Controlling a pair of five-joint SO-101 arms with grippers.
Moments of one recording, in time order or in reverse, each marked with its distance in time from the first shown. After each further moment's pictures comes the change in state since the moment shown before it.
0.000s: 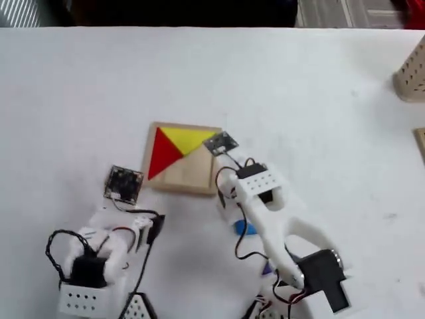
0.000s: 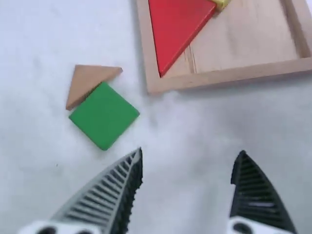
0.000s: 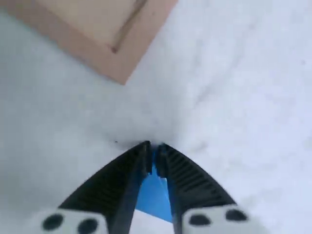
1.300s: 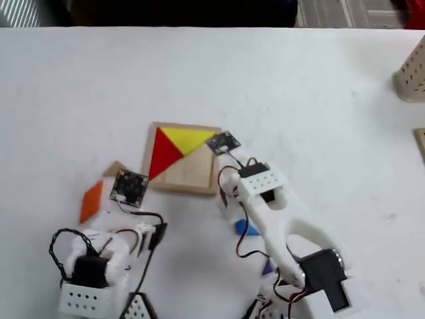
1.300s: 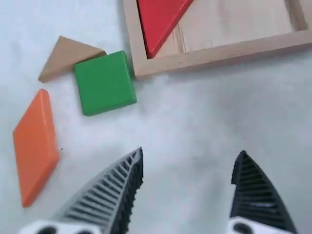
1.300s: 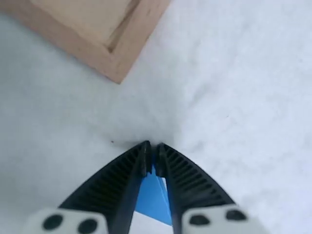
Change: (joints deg) left arm 2.0 0.0 0.8 3.1 0.0; right arm 1.4 0.0 0.2 -0.1 0.2
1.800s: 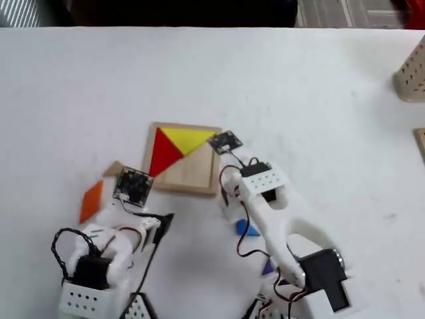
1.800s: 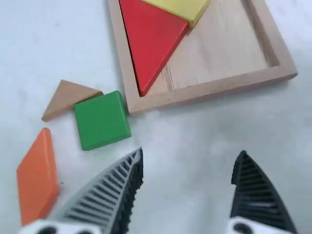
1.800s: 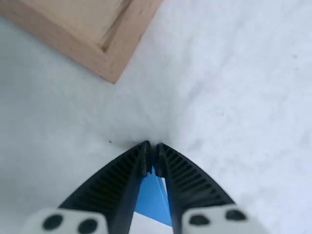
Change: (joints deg) left arm 3.2 0.0 -0.6 -6.4 -0.1; right arm 0.6 0.0 0.0 0.0 0.0
